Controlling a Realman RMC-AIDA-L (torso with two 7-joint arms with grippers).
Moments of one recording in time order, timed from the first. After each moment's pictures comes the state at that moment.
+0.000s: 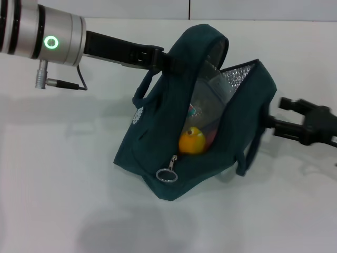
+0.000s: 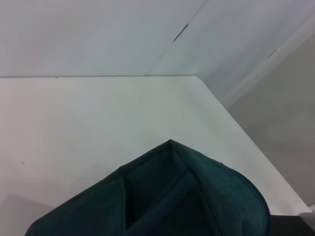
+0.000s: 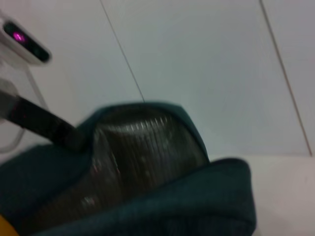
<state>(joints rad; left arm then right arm) -0.68 -2.08 1.00 1.10 2.05 1.56 -2.50 0.42 2.02 -0.97 -0.42 -1.48 -1.37 1.24</state>
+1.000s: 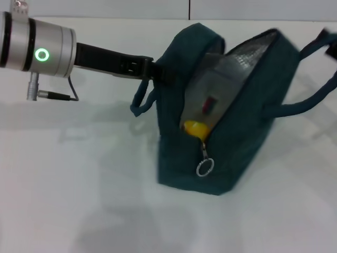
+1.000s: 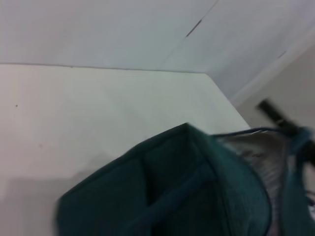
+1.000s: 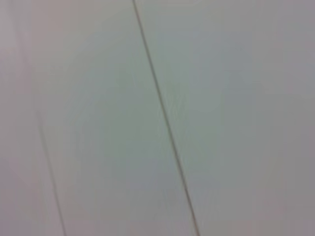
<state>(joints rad) -0.63 -2.08 1.00 1.10 2.05 1.56 -2.50 0.34 2.02 -1.03 -0.49 -0.96 -1.38 1.02</state>
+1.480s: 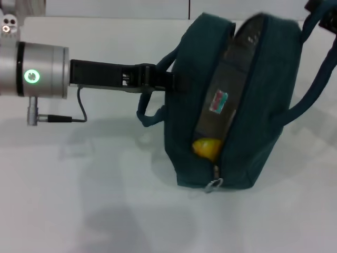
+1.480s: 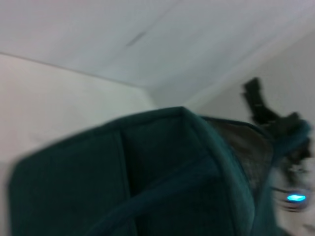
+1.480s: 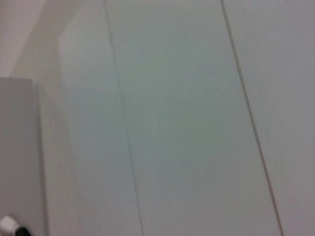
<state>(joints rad) -0.55 -2.08 1.03 1.01 1.78 1.64 -2.45 0.33 2.01 -1.09 -0.80 -1.03 -1.44 1.23</state>
